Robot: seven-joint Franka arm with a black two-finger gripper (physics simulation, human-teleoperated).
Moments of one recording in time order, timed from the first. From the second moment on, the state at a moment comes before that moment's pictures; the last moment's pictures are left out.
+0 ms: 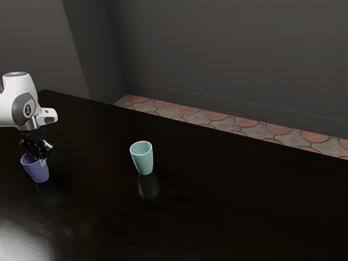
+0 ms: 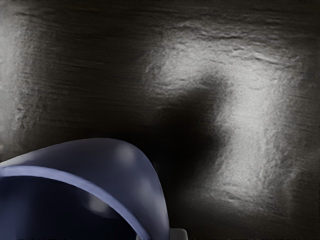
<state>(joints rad) 0.32 0.22 0.21 -2.06 0.05 2.21 0.31</state>
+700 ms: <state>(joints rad) 0.26 0.01 0.17 -2.05 0.06 2.01 0.24</state>
